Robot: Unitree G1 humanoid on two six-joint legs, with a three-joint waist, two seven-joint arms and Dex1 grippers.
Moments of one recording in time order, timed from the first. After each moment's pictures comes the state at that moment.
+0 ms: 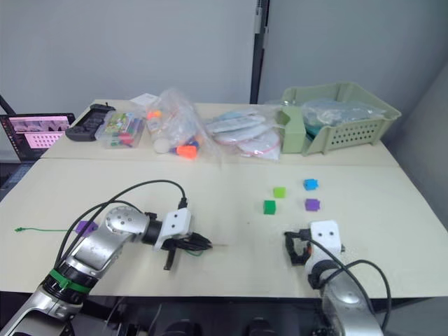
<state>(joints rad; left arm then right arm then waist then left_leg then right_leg) -0.46 0.63 -0.33 -0.08 -0.17 0.29 -1.23 0.12 -0.18 -0.14 -0.62 0.06 0.76 0.12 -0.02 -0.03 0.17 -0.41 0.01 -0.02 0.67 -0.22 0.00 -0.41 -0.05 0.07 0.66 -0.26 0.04</state>
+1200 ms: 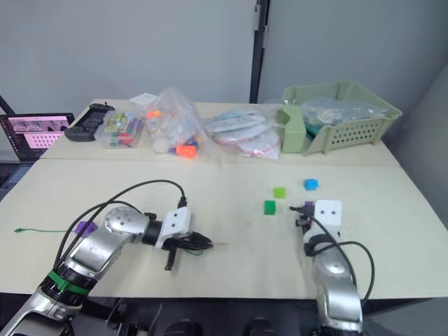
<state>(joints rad) -0.45 0.63 -0.33 -0.11 -0.18 0.31 -1.21 -0.05 -0.13 -0.16 -0.37 0.06 0.46 0.03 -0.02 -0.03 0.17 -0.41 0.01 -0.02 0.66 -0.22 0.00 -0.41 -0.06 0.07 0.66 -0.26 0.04</state>
